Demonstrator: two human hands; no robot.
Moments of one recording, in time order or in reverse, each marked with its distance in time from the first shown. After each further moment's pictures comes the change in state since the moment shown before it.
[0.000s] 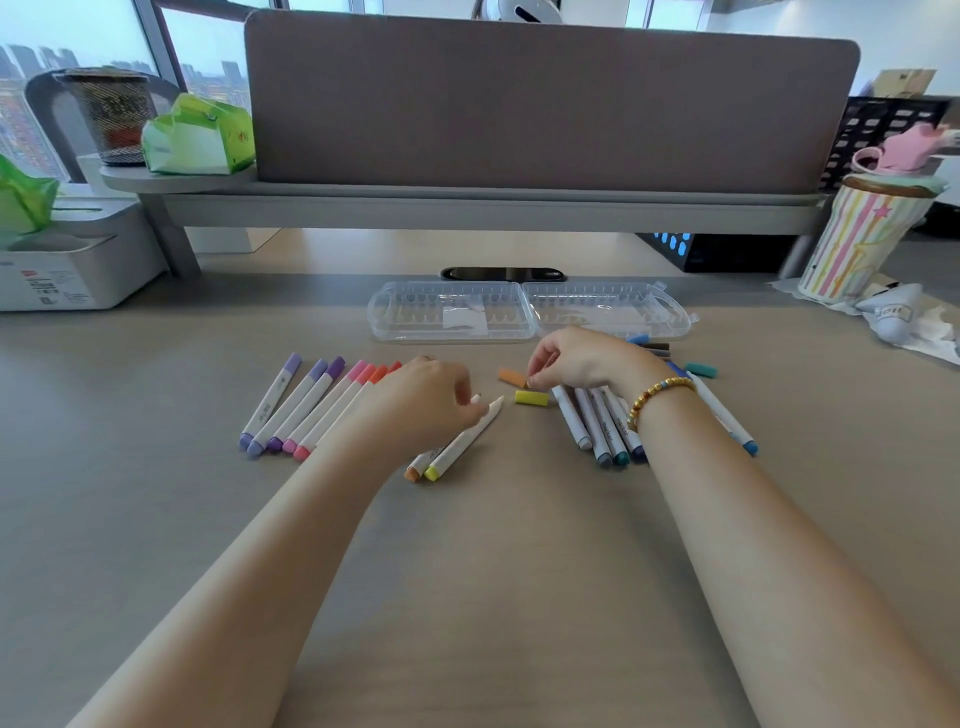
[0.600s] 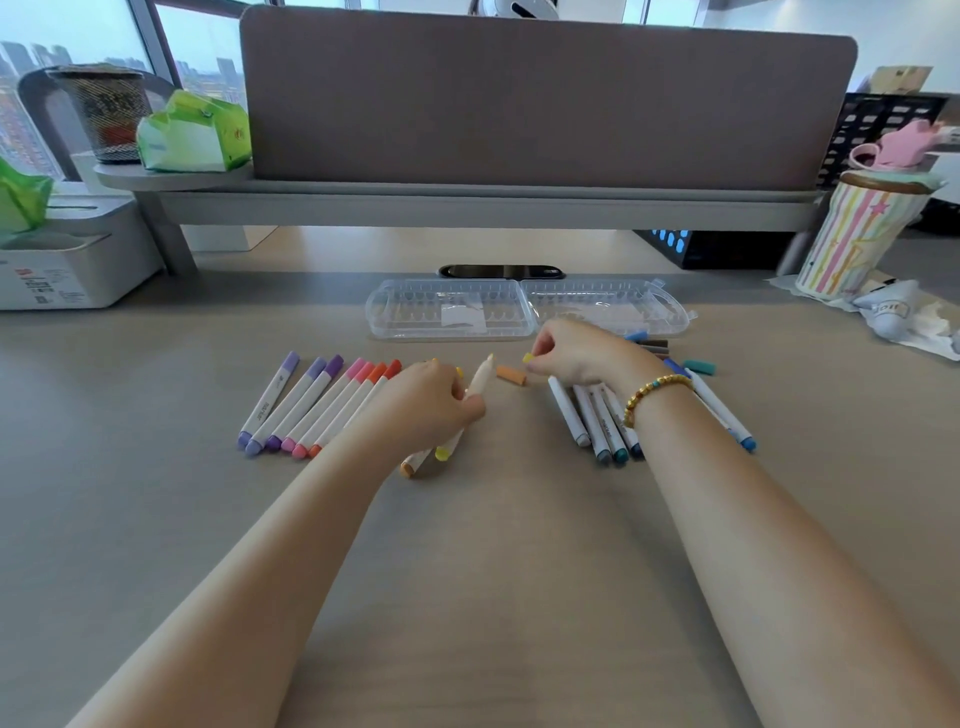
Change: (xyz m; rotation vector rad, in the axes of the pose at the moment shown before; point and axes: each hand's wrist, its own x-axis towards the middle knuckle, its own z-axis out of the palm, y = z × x) left_hand 0.001 0.004 0.003 -0.098 -0.017 -0.070; right_hand 0.001 -0.005 0.001 -0.079 0.083 -0.011
